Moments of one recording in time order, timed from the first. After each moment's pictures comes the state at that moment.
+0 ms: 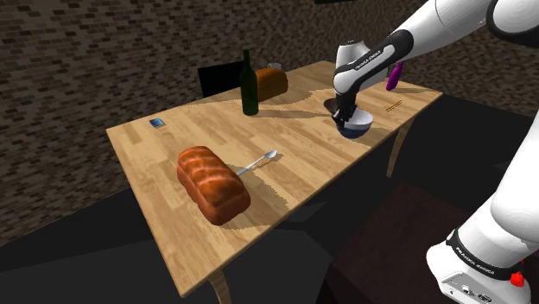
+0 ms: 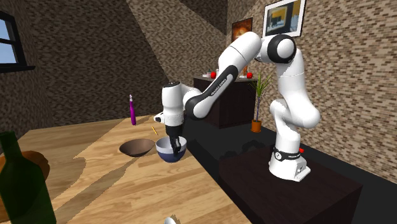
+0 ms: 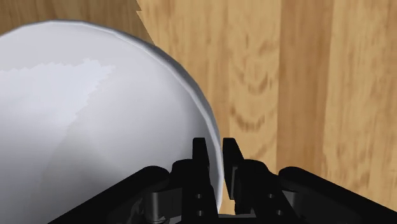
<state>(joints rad) -0.18 0.24 -0.14 -2.10 -0.15 2.32 -0.11</state>
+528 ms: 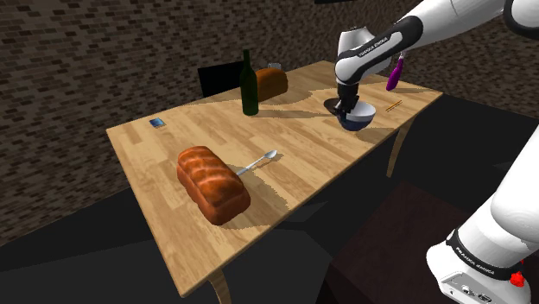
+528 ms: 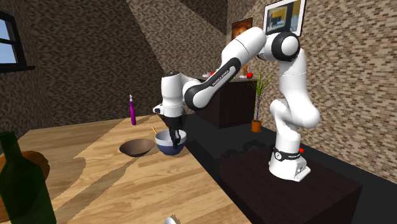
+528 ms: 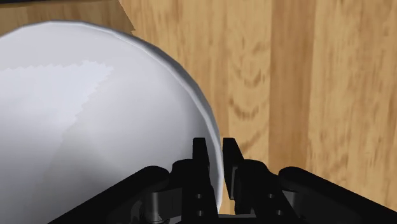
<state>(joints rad) -0.18 0.18 -0.14 -2.06 -0.15 2.23 -0.12</state>
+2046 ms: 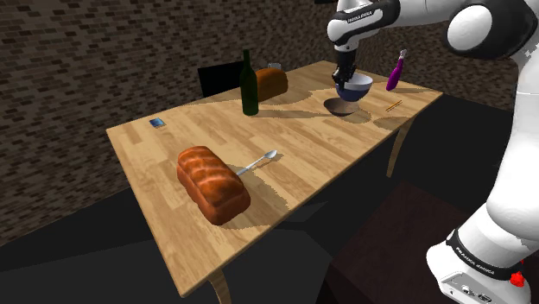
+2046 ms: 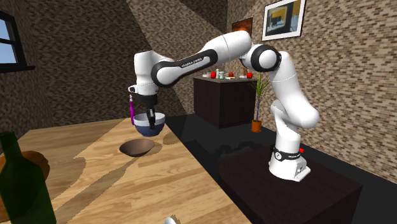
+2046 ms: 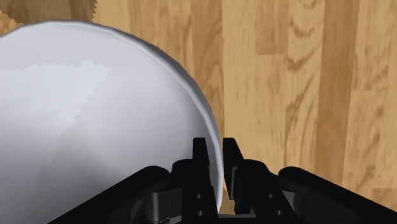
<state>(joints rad) -0.25 0.43 -0.16 -1.47 -0.08 1.91 -0.28</state>
